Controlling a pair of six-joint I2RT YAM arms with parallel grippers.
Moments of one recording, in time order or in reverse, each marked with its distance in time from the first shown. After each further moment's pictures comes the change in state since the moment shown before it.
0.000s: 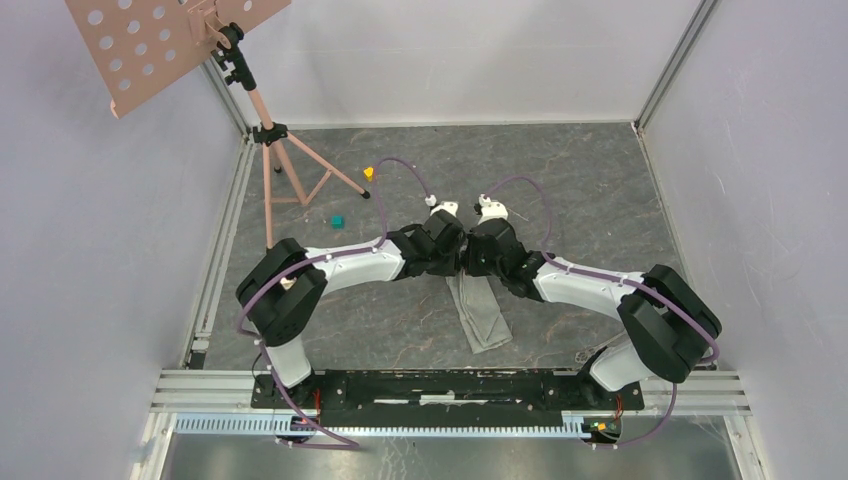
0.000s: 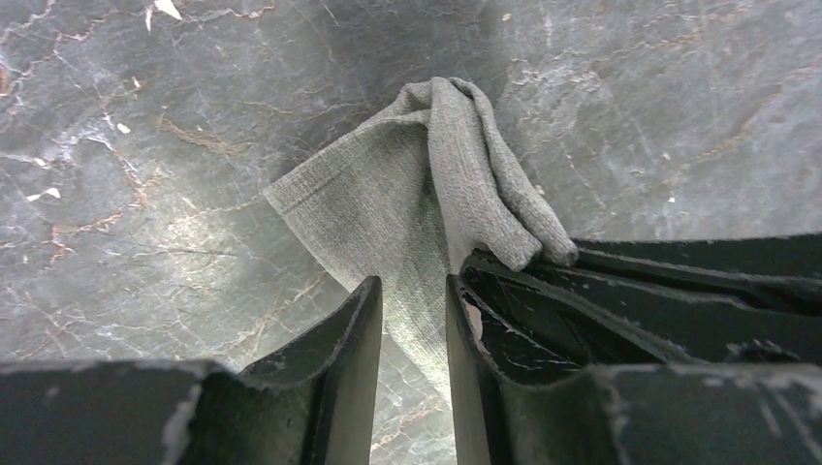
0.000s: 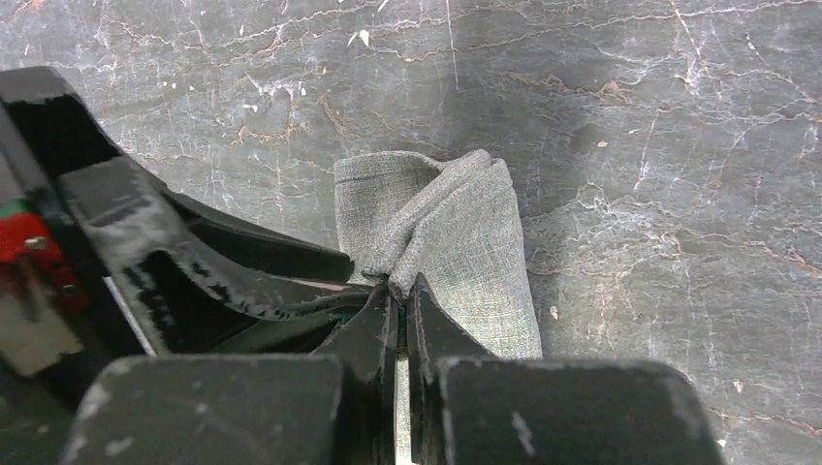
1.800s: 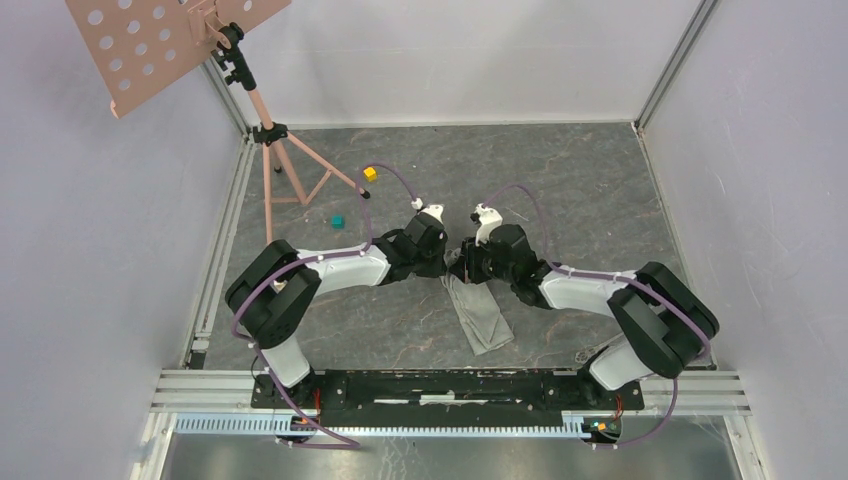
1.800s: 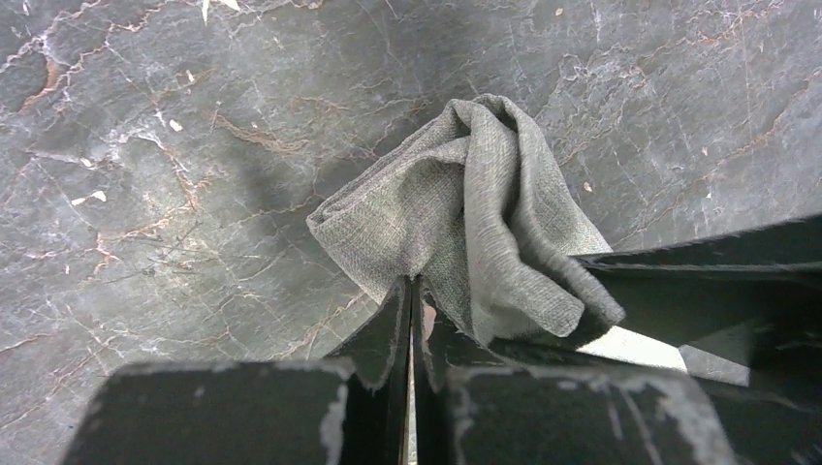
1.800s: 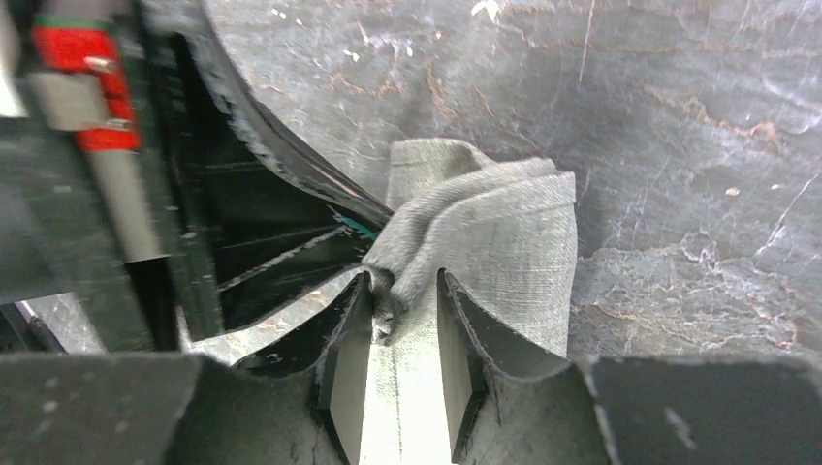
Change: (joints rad) left arm 0.057 -0.033 -0.135 0.146 0.060 0.041; right arm -0.071 0.043 -0.142 0.299 -0.314 -0.138
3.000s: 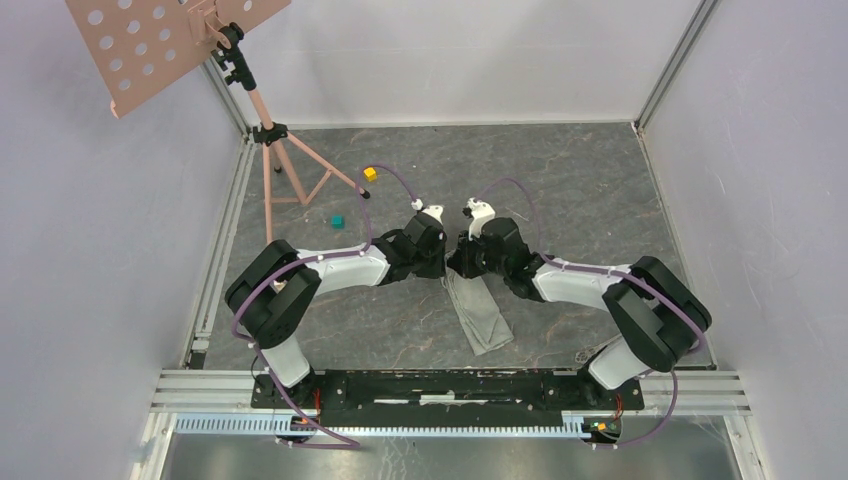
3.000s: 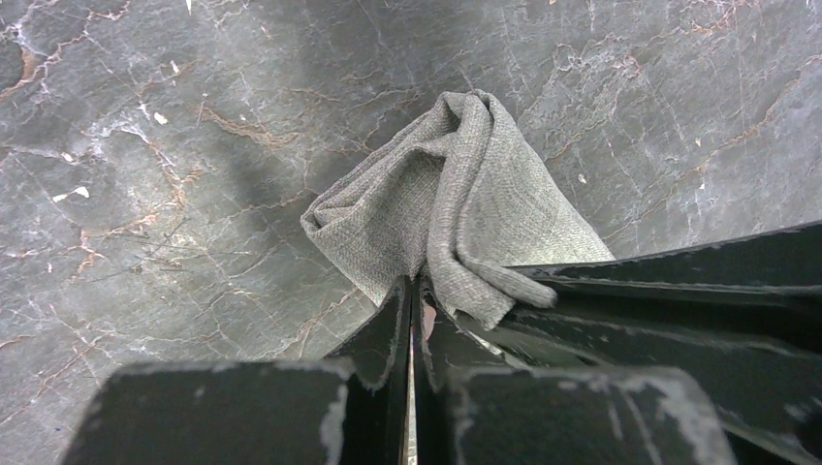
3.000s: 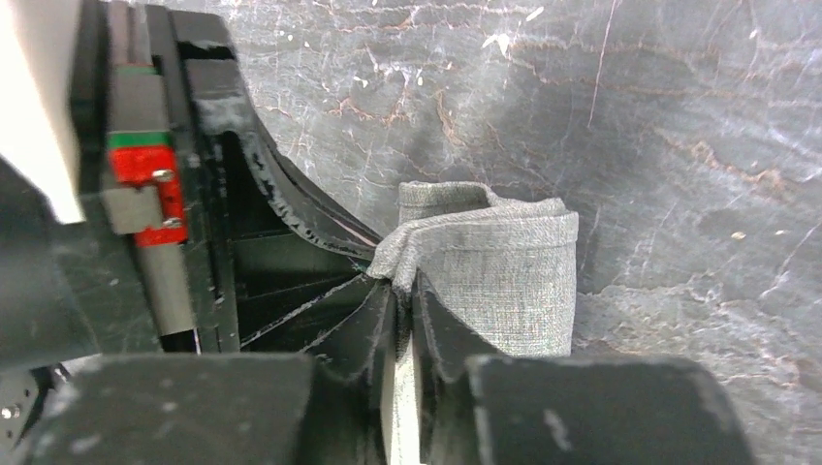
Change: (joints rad) left arm 0.004 -0.001 -0.005 0.005 0.031 -0.003; right arm 0.014 0.012 0.079 -0.055 0.012 -0.035
